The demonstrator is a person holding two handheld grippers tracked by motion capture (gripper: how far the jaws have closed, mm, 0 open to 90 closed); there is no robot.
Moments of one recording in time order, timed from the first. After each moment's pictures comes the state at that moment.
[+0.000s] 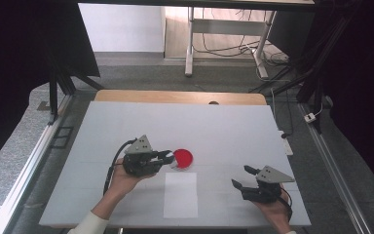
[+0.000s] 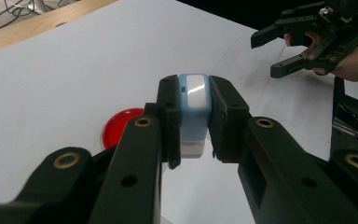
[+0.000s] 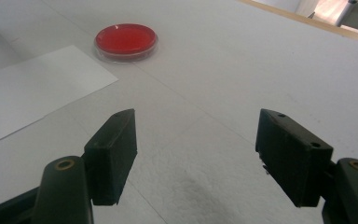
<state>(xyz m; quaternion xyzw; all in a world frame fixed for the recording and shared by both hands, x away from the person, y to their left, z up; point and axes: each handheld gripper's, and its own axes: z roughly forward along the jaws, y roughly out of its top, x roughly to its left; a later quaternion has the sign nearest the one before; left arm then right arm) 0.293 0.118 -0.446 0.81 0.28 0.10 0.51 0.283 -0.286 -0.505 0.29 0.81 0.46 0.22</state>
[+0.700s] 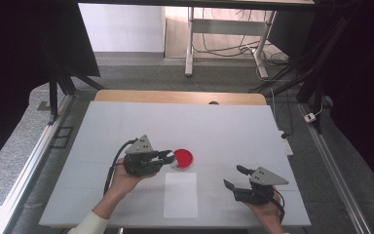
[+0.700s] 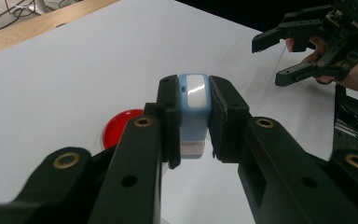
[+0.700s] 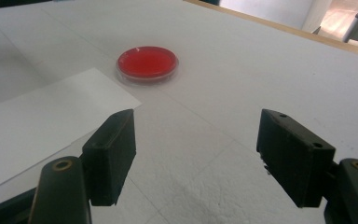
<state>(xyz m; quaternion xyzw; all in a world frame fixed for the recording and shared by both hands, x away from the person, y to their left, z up) 0.294 0.117 -0.447 0.81 0.28 0.10 0.51 0.276 -0.266 -0.503 0.28 0.80 0.49 0.22</state>
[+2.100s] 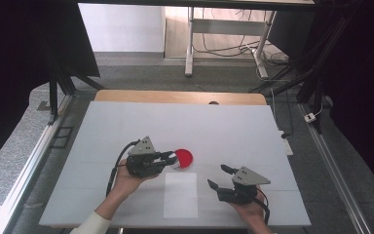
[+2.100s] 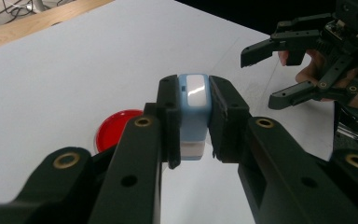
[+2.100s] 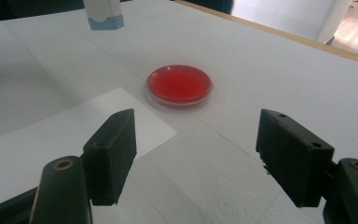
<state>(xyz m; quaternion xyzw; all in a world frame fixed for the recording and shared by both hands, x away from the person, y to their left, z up) 0.294 0.111 -0.452 0.81 0.28 0.10 0.51 0.273 -0.219 -0.504 0.26 0.80 0.50 0.21</state>
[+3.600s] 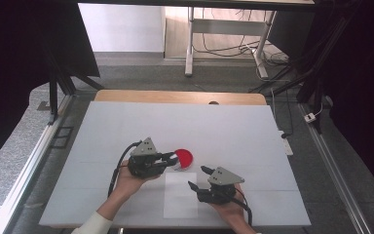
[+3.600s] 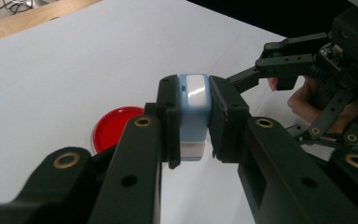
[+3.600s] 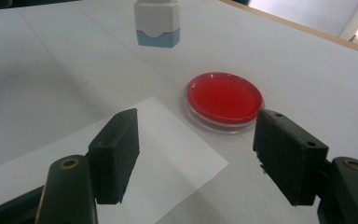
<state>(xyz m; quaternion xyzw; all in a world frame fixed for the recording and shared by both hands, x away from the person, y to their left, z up) 0.295 0.107 -0.457 0.81 0.28 0.09 0.51 0.273 -0.163 -0.512 0.24 0.81 0.49 0.20</state>
